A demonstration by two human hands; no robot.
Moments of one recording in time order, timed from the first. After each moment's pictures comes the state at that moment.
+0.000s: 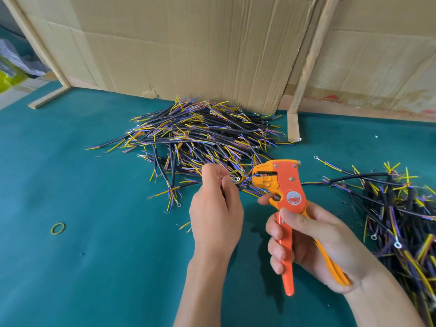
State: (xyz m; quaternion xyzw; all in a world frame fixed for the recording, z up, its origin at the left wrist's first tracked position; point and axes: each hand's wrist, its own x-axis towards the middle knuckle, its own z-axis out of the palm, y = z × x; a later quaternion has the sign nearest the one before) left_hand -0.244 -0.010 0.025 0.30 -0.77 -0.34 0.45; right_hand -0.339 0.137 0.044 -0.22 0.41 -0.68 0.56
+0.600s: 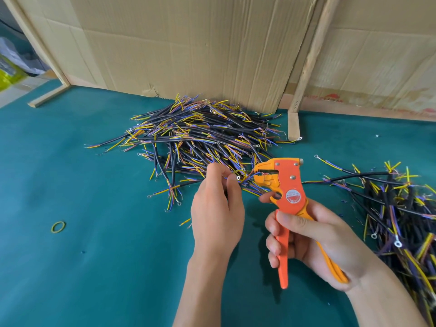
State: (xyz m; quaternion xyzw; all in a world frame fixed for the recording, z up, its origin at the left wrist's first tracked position) left_hand -0.244 -0.012 0.022 0.29 -0.78 -0.34 0.43; right_hand -0.339 0.136 0.043 -0.22 0.44 -0.68 0.54
